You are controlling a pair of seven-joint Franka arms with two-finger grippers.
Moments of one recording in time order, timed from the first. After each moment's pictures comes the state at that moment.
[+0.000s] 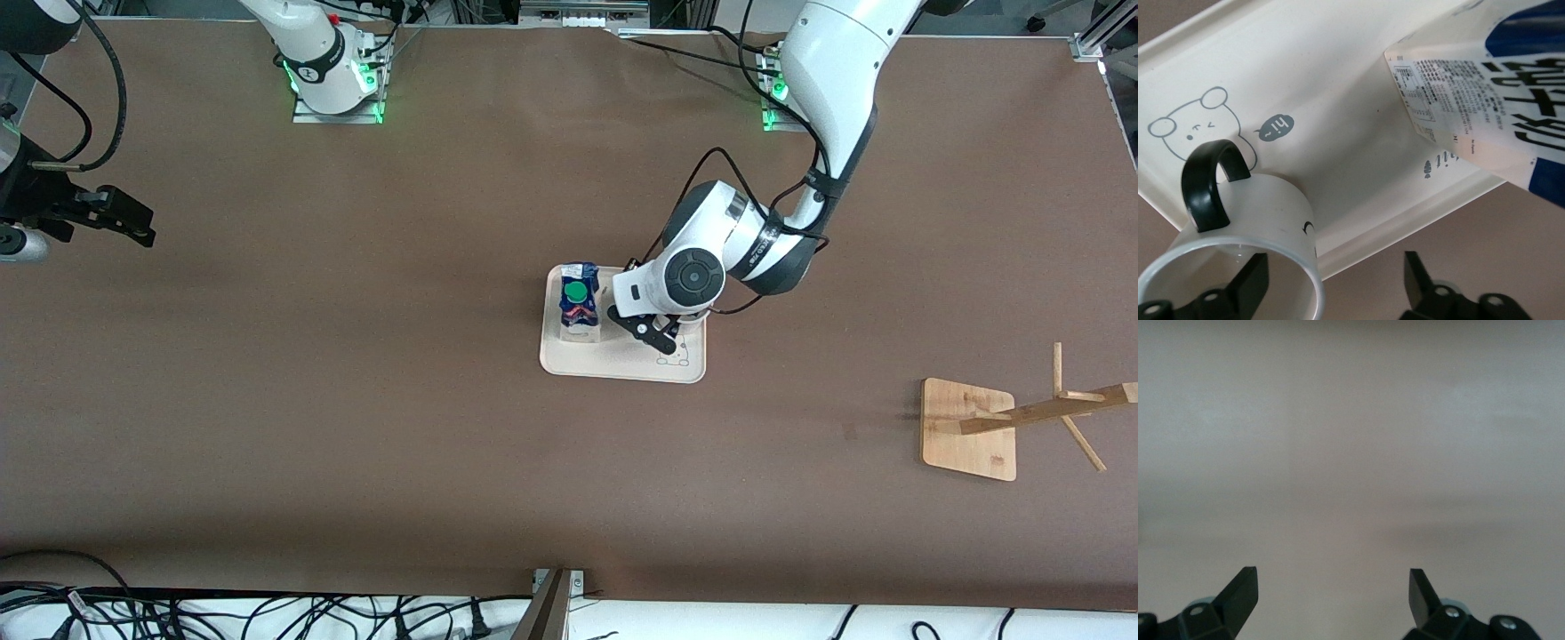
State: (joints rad) left arm -0.44 0.64 -0.15 -1.61 -0.12 1.97 0.03; right arm -0.06 0.04 0.08 -1.59 -0.08 1.64 0.05
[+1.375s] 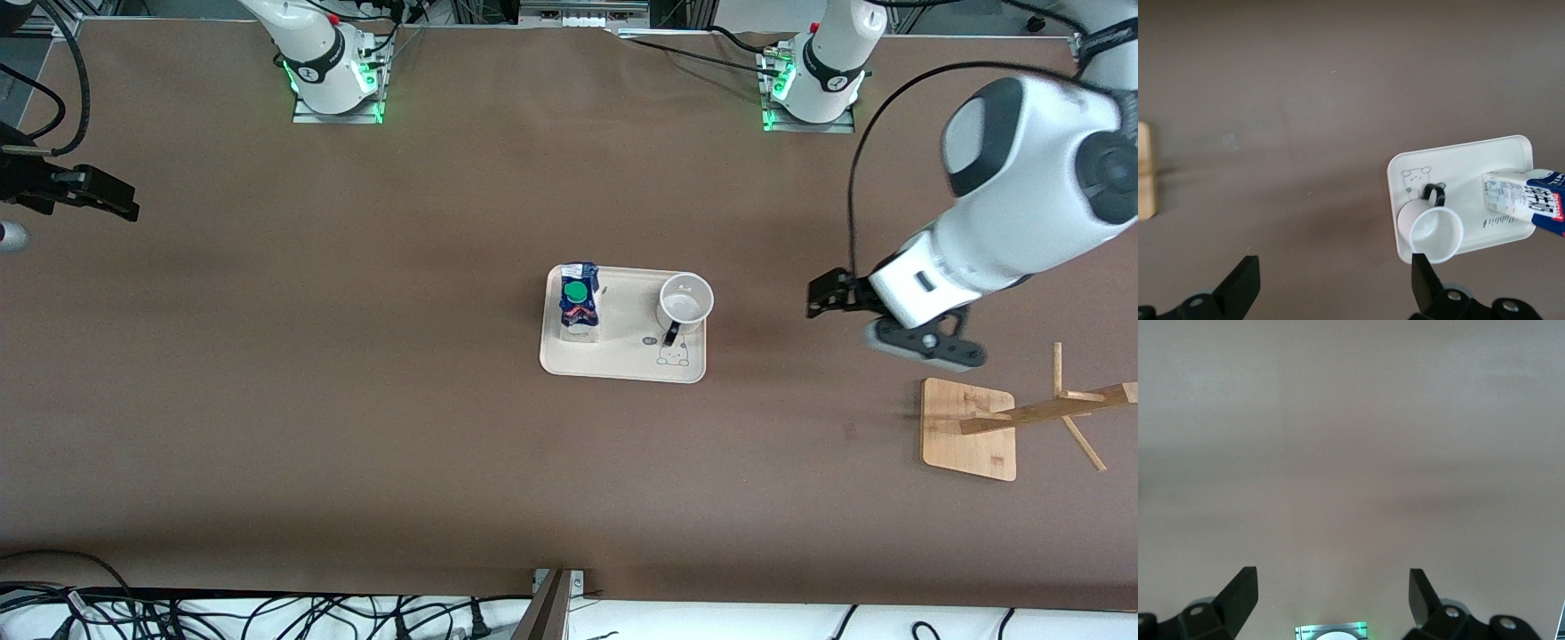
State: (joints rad) left arm -0.11 0.22 -0.03 -1.58 -0.15 1.81 0.04; right arm -0.07 0.12 0.08 -1.41 -0.09 1.41 0.05
